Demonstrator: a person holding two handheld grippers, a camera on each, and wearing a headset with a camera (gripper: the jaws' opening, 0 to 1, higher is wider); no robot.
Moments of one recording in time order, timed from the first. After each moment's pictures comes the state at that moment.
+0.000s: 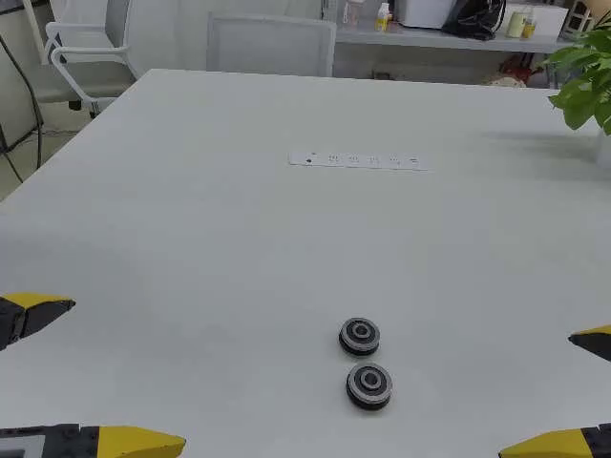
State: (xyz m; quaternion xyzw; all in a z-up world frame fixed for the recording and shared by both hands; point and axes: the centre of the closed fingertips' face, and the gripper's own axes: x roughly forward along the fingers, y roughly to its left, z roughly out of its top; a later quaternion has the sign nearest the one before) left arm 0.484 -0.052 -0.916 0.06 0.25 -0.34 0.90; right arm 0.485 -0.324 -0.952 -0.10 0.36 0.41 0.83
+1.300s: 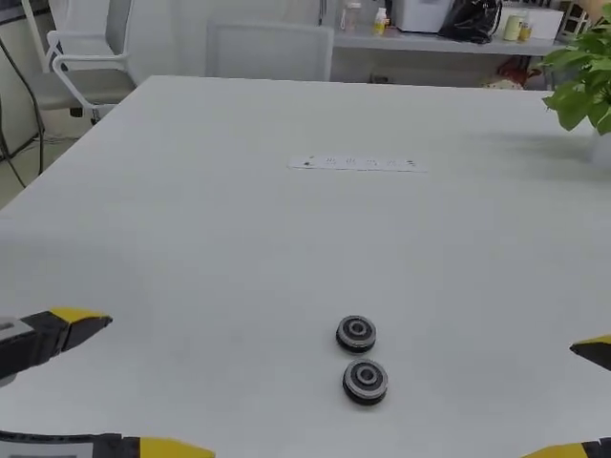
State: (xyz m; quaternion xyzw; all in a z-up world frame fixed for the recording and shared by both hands) left arm 0.466 -0.067 -0.923 0.07 0.26 -0.36 0.89; right arm 0.471 -0.326 -0.940 -0.09 0.34 0.40 0.85
